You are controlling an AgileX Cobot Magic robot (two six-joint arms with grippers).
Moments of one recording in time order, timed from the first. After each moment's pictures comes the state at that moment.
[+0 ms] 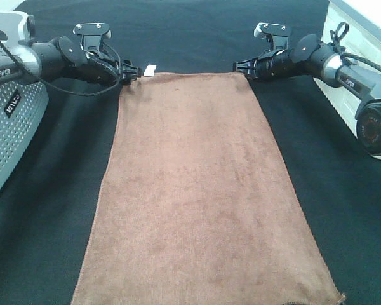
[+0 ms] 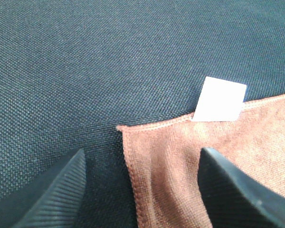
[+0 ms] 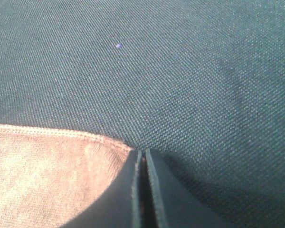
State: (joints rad) left arm -0.16 2.73 -2.27 -0.55 0.23 0.45; right arm 0.11 2.91 -2.59 0.54 0.42 -0.44
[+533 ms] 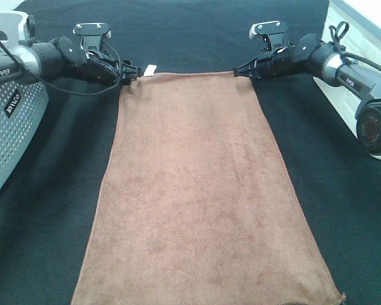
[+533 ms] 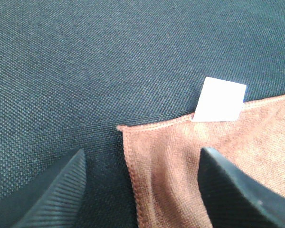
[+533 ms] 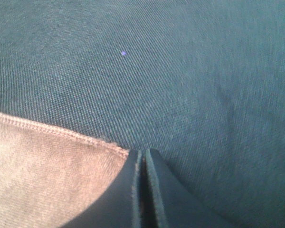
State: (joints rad) left arm -0.16 2.73 -2.27 -0.55 0.23 0.45; right arm 0.11 2.91 -2.59 0.54 0.38 -0.67
